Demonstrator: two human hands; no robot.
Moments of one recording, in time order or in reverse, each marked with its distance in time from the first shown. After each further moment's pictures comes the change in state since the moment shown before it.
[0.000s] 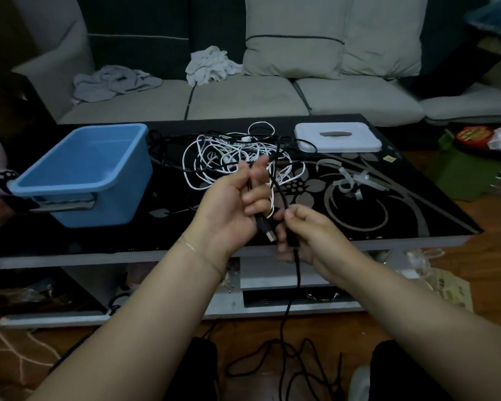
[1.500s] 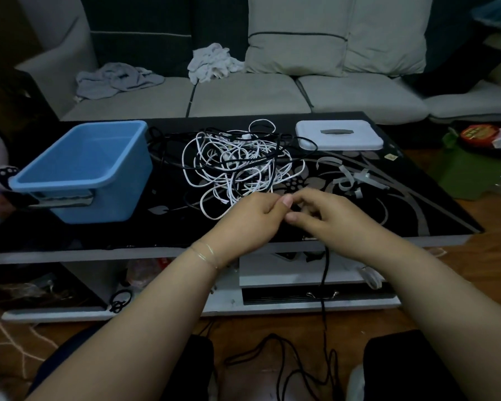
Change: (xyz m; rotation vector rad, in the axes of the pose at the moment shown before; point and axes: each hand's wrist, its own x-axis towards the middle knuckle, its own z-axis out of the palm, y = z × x) left_hand 0.006 -0.025 -0.015 1.679 -0.028 0.305; right_hand -0.005 -0.034 -0.034 -1.039 -0.034 -0.330
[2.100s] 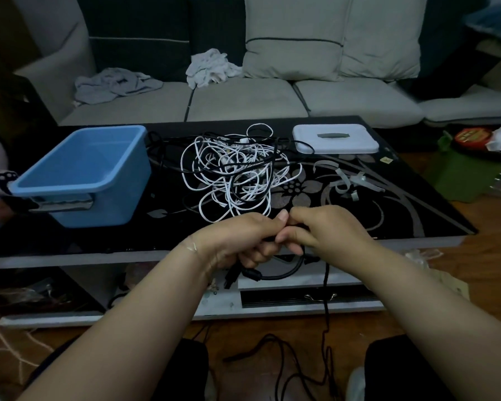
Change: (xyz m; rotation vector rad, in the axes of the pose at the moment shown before) left_hand -0.008 -0.006 -0.005 -0.610 -0.523 -0.370; right_hand -0.003 0.005 0.008 -0.326 0.067 -0.130
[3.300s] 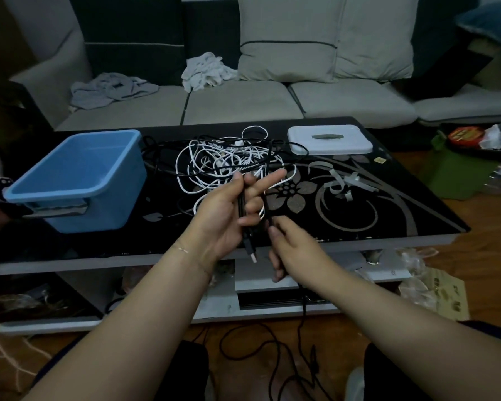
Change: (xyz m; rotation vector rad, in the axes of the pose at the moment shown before) left_hand 0.003 0.016 -0.002 -0.791 0.193 0.456; right_hand -0.007 -0.025 0.049 0.857 -0.029 0.381
